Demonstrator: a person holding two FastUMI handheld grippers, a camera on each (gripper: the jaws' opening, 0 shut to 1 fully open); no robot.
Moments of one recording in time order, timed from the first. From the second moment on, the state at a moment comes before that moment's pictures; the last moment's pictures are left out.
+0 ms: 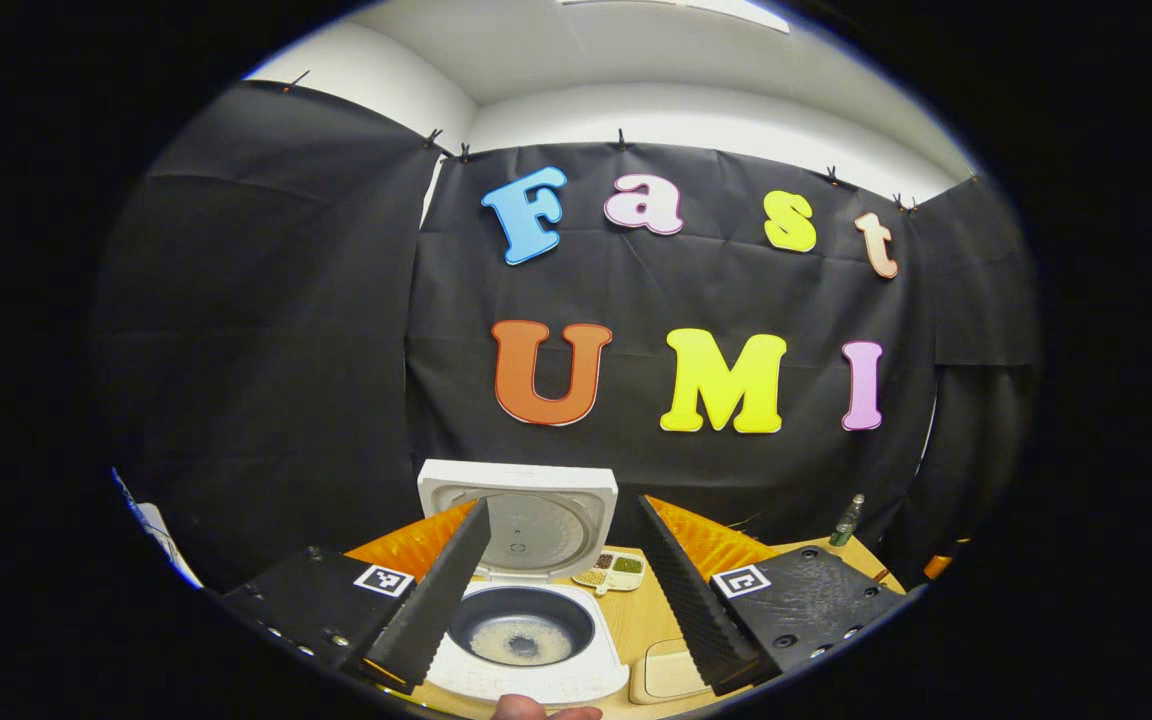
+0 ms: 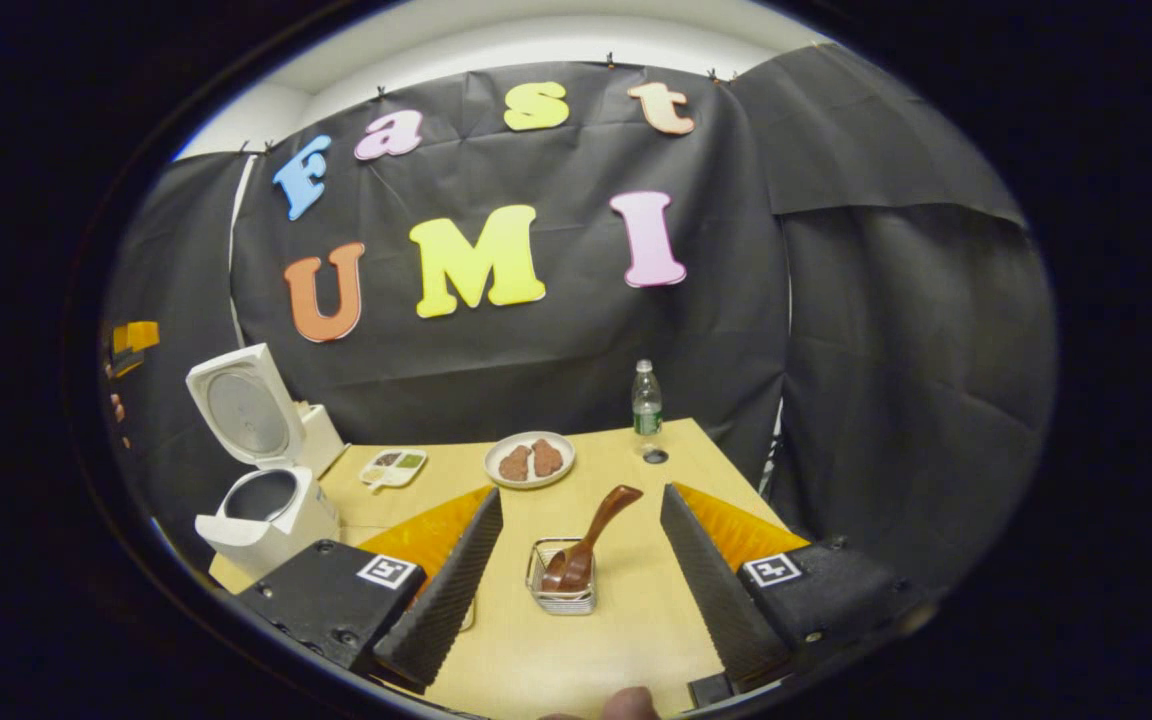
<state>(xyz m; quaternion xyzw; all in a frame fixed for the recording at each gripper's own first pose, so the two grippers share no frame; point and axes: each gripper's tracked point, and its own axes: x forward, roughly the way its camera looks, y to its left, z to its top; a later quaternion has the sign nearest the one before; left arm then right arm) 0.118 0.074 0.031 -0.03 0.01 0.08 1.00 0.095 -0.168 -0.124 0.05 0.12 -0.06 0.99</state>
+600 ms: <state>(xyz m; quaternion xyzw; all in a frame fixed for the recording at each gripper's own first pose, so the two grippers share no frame) 0.138 0.024 0.023 -0.05 0.04 0.10 0.99 0.204 -0.192 -0.248 0.13 0.23 -0.02 0.96</state>
